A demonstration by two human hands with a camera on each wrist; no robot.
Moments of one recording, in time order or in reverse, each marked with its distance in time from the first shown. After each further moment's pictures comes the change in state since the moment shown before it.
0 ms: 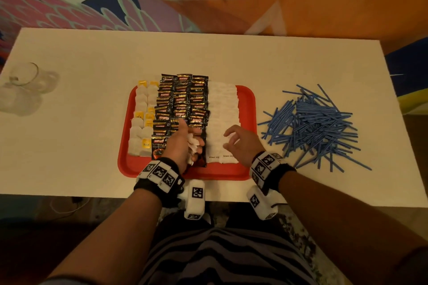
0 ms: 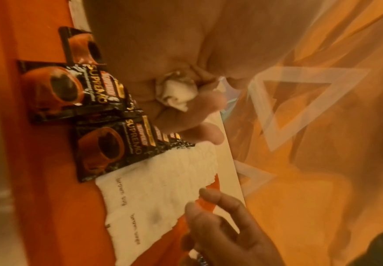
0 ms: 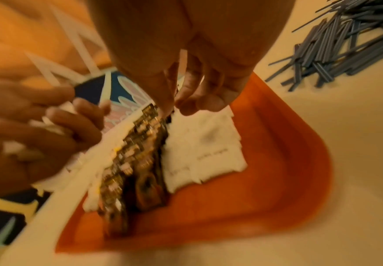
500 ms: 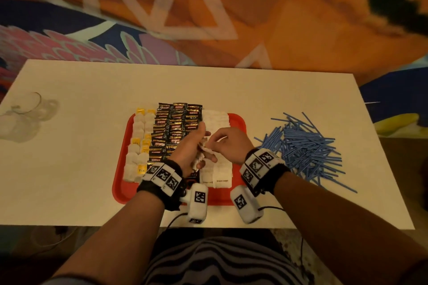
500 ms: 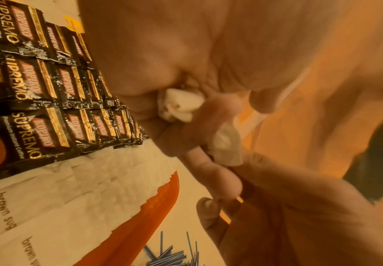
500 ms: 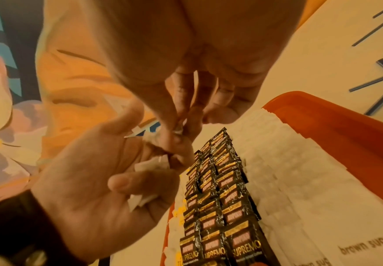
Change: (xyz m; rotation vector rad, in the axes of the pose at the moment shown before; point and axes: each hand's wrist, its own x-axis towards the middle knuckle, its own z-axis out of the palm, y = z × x) left_hand -0.012 0.053 0.039 0.106 -0.264 0.084; right_hand 0.015 -0.082 -0.038 -0.014 0.001 -0.093
